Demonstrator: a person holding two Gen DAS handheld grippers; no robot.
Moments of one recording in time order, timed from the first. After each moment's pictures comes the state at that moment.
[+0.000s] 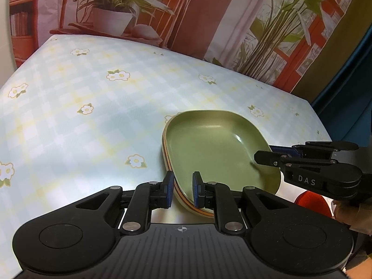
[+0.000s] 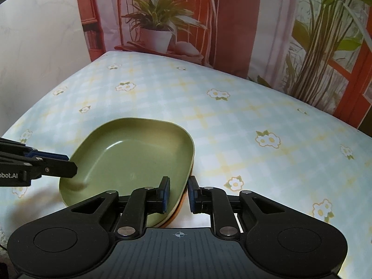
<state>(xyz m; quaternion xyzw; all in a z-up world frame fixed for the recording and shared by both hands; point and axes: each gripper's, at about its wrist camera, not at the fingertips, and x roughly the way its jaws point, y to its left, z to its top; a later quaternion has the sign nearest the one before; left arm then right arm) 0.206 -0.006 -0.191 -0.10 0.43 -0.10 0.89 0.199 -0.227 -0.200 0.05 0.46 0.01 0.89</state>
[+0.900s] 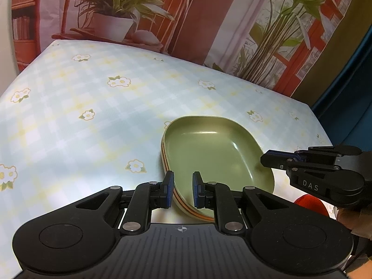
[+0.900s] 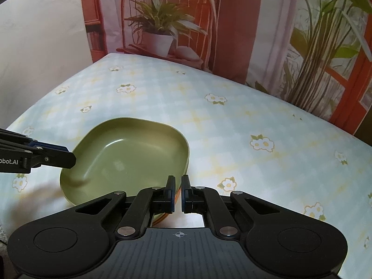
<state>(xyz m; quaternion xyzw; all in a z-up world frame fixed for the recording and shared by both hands) 0.202 -0.006 -0.184 -0.10 0.42 -0.10 0.90 0.189 -0.226 -0.194 0.03 0.45 0.01 0.89</state>
